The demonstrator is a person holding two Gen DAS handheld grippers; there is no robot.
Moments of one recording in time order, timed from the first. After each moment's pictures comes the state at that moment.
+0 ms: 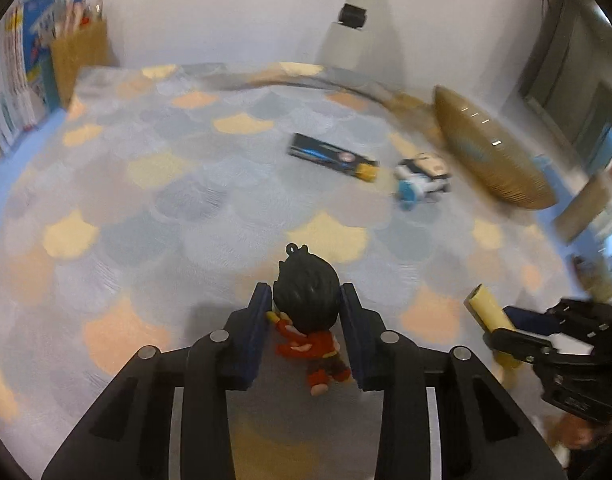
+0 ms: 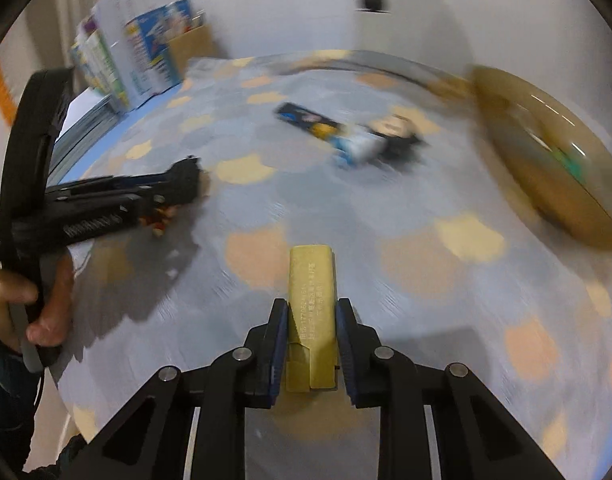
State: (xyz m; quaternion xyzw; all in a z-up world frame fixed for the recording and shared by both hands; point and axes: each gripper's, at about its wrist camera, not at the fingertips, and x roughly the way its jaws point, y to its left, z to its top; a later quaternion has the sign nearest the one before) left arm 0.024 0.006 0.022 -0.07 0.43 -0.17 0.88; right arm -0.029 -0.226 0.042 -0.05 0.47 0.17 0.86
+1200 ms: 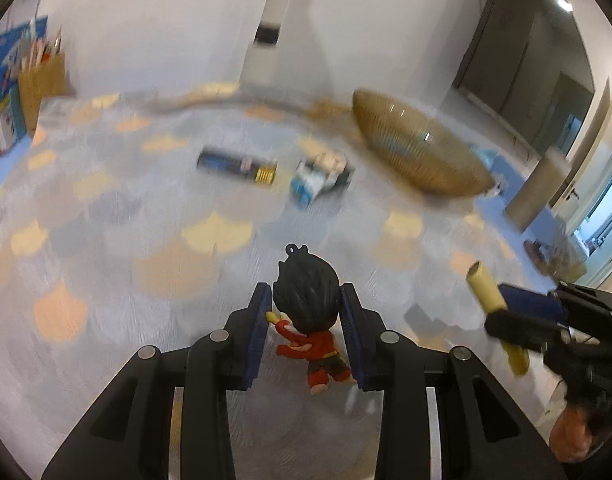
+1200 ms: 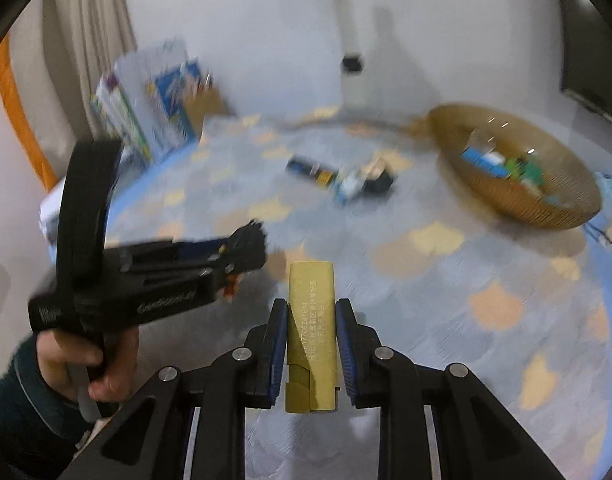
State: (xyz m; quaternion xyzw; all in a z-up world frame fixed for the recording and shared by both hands) left arm -0.016 -0.045 0.050 -0.06 0.38 -0.22 0.90; right arm -0.083 -0.243 0.095 0.02 0.39 0.18 0.90
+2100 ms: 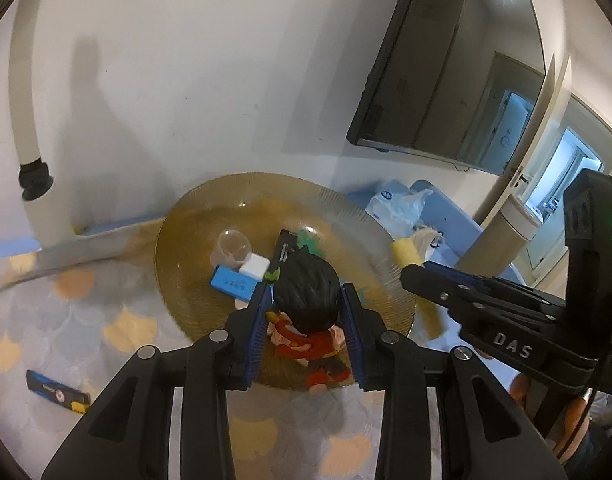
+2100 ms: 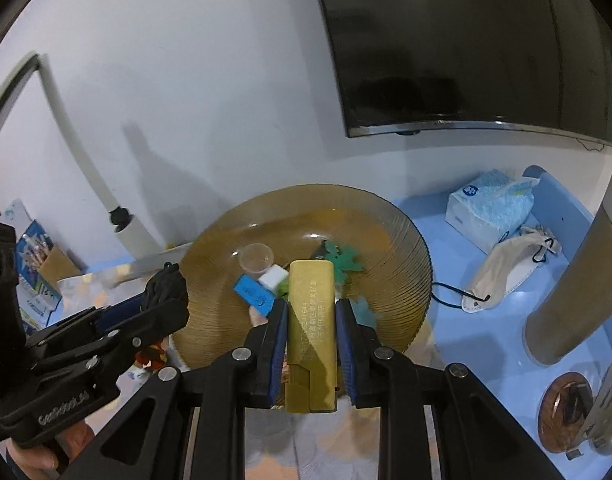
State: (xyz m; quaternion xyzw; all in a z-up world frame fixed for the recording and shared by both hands) left arm 0.108 -0.232 0.136 -0.03 0.35 -0.35 0.87; right arm 0.055 -0.435 0.150 0.12 0.36 -0.04 0.92
